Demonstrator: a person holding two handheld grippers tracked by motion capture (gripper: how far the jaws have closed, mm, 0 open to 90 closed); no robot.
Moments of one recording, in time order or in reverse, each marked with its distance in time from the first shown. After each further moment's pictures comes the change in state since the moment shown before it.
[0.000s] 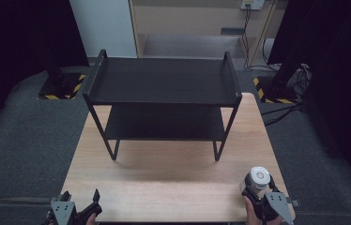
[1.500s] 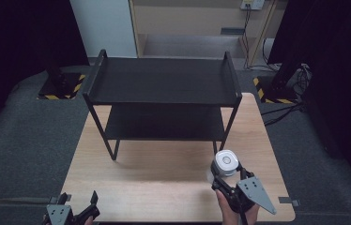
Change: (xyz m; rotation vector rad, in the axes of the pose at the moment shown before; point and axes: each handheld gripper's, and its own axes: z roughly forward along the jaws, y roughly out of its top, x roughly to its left) left arm 0.006 0.000 -0.012 -0.025 -0.017 -0.020; right arm 0.053 0.097 -0.006 -0.056 0.346 0.011
